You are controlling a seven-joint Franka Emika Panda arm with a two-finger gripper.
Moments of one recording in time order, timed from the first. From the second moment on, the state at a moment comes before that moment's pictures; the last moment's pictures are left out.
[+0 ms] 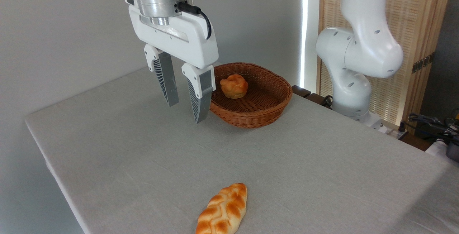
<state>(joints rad) -0.01 -0.02 0.00 -1.66 -0.06 1.66 0.70</state>
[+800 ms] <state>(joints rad) -0.01 -0.01 0.00 -1.70 -0.08 1.74 0.70</state>
